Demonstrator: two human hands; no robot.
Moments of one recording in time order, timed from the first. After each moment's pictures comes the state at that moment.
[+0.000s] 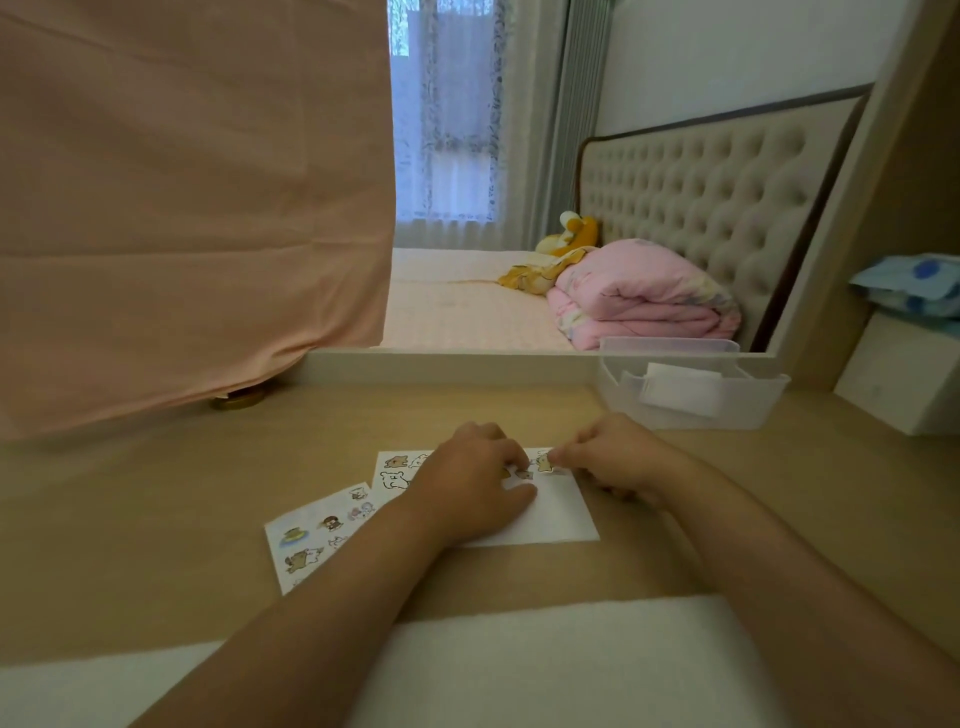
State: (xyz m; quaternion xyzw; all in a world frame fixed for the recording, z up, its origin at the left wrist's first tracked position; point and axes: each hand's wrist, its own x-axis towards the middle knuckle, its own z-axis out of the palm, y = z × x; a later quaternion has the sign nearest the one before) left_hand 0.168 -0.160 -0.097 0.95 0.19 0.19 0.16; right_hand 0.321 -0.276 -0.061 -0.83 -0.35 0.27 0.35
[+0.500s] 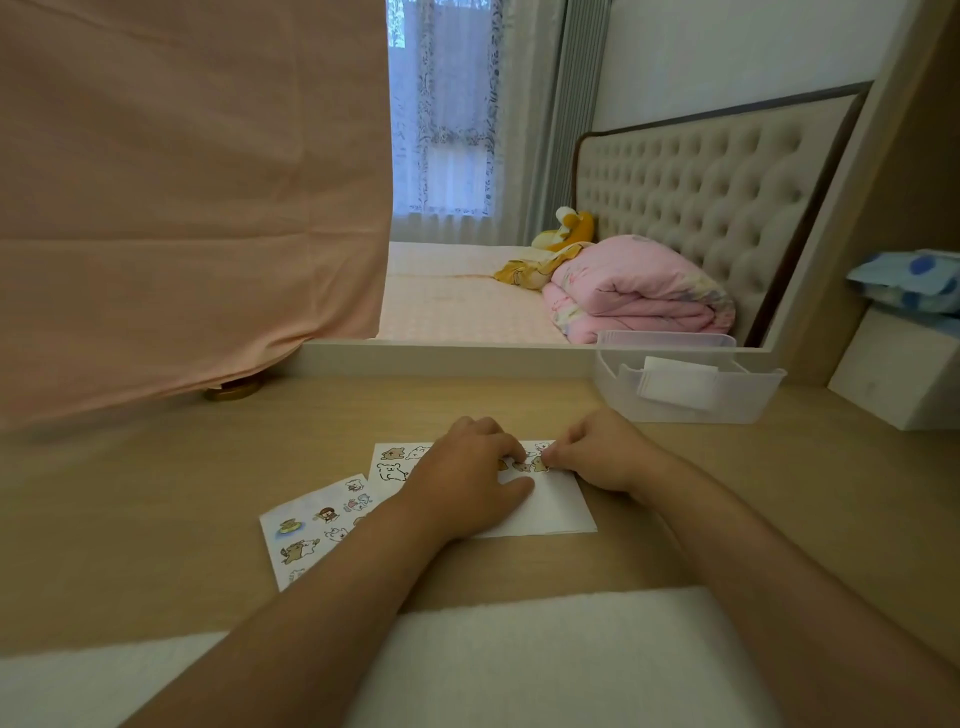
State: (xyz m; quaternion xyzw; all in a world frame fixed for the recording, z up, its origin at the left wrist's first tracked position) left_hand 0.169 -0.159 -0.108 0.94 0.19 0.21 0.17; right_hand 0.315 -0.270 -0.071 -0.84 -0.37 0.21 0.34
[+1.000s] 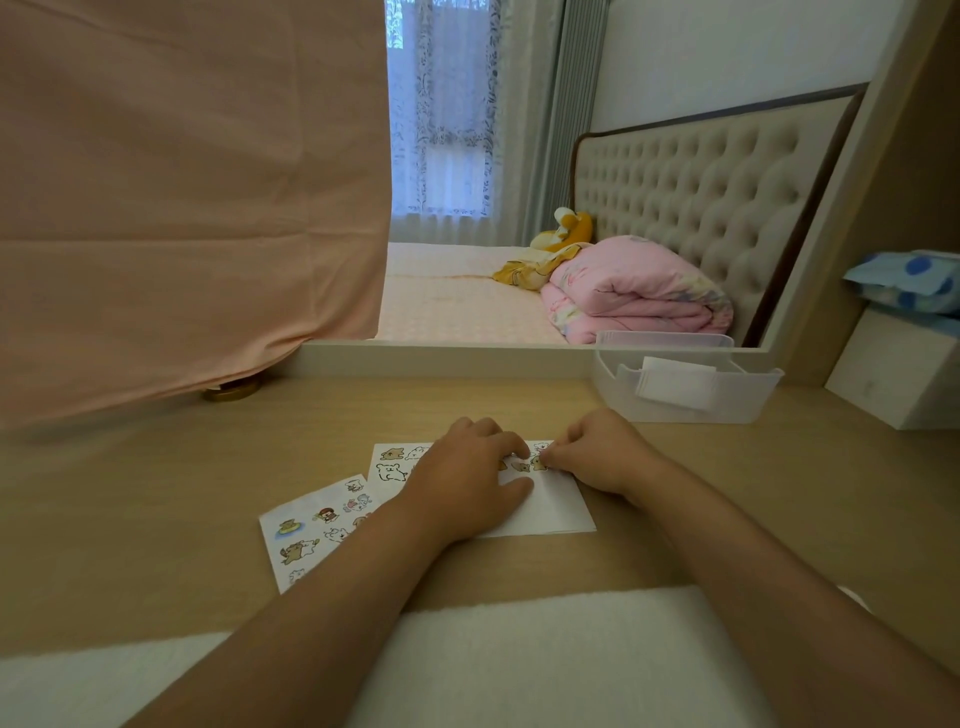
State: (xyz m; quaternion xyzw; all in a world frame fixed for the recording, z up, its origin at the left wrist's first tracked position) left_hand 0.166 -0.161 -0.107 0.95 0.19 0.21 0.16; right_hand 0.312 -0.269 -0.072 -0.86 -0.36 0.17 0.32
